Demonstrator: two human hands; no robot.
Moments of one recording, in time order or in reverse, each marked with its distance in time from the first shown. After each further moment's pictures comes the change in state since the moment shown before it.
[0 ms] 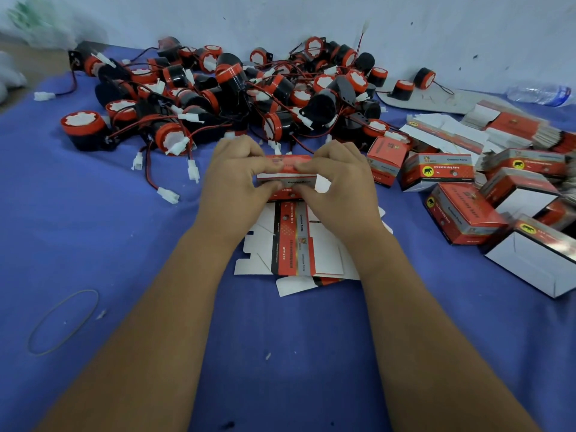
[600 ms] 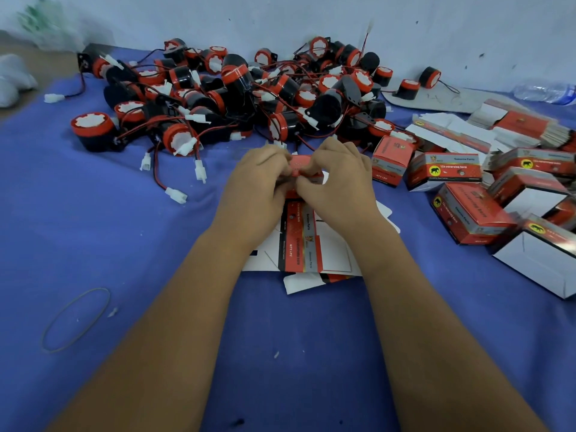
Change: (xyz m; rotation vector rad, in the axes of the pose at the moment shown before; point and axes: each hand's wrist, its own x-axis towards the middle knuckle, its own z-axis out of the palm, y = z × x) left_hand -0.003 0.006 0.008 -0.035 -0.082 0.091; right_hand 0.009 -0.012 0.005 0.007 -0.108 0.182
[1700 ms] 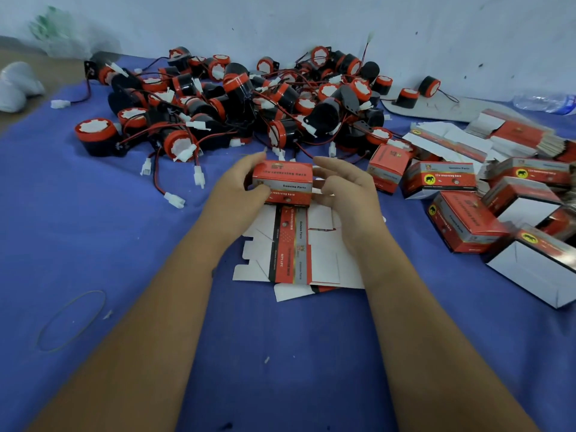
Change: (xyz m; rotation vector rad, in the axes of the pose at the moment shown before) left_hand -0.001 -0.015 -0.007 -0.469 -0.104 -0.544; right_hand -0.003 0.010 -0.005 0.996 -0.031 0.650
